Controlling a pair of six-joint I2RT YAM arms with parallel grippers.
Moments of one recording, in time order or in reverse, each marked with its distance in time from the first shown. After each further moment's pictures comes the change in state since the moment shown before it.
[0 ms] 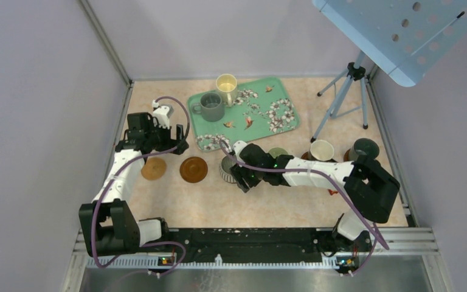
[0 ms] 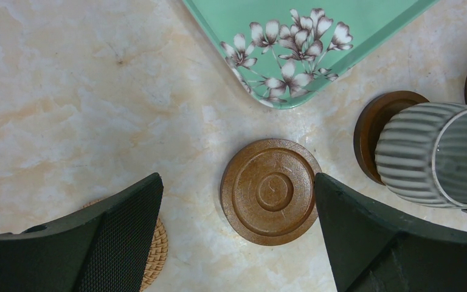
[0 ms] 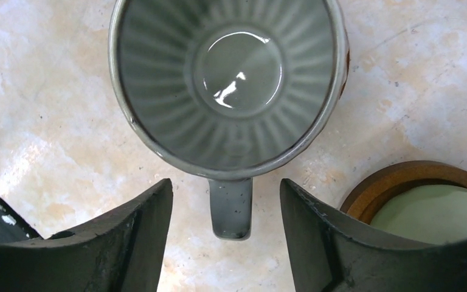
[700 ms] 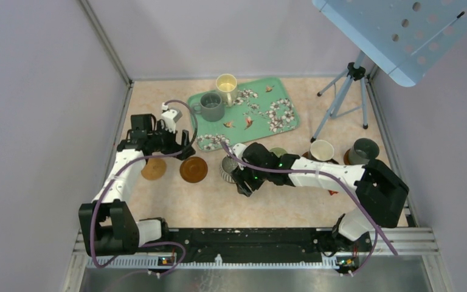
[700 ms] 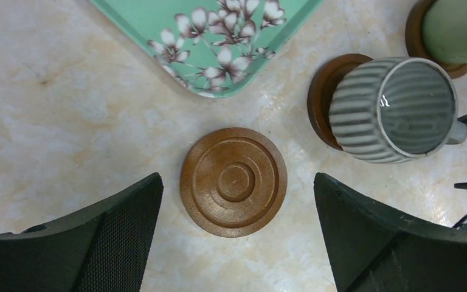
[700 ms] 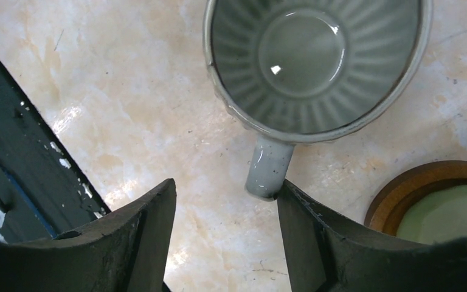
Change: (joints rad) left arm -0.023 -0.001 0.004 -0.065 0.149 0.094; right arm 0.000 -0.072 0.000 -0.077 -0.159 -0.040
